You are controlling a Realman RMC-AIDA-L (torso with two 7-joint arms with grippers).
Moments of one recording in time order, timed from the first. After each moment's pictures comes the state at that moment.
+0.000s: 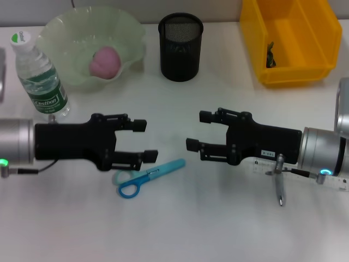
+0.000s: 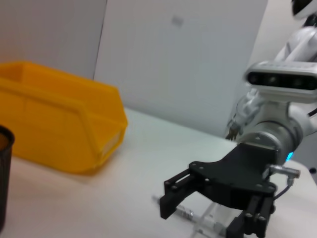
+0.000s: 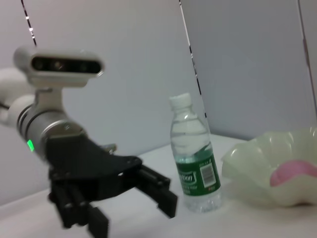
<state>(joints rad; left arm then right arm) -0.54 -2.07 0.72 0.63 2.07 1.69 -1.33 0.55 2.06 -1.28 -0.26 -1.30 -1.35 1.00</state>
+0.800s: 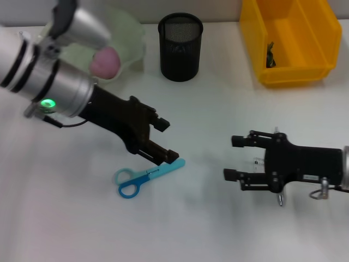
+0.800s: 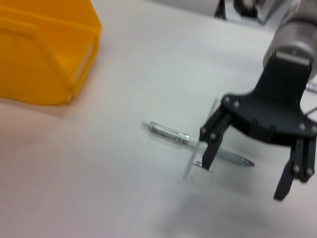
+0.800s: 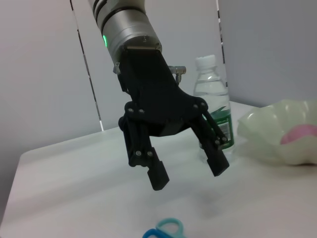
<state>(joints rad) -0.73 -2.07 1.15 0.98 2.24 1.63 -1.86 0.42 1.99 -1.25 -0.40 -1.47 -1.45 1.02</state>
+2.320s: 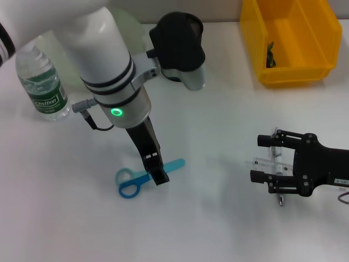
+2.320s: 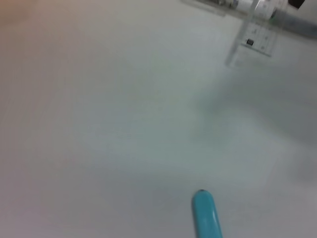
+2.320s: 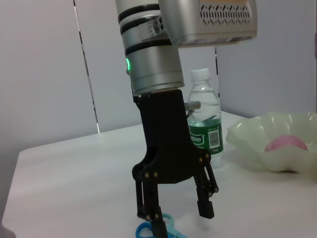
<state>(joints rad) -0.95 -2.08 1.70 0.97 2.46 1.49 -2.39 0.37 1.98 -0.96 -0.46 -1.71 -1.59 0.98</state>
